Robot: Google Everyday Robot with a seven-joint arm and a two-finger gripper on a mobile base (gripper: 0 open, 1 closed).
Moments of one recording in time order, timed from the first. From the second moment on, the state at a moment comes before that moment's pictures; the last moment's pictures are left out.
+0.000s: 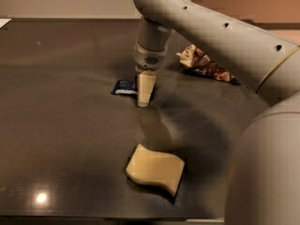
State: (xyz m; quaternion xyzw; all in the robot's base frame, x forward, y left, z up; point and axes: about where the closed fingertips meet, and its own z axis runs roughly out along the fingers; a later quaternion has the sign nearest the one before) arm 0.616 0.019 0.824 -0.73 0.67 0.06 0.10
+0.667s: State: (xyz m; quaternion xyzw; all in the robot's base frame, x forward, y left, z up) arm 0.621 0.017 0.822 -0.73 0.68 0.06 0.09
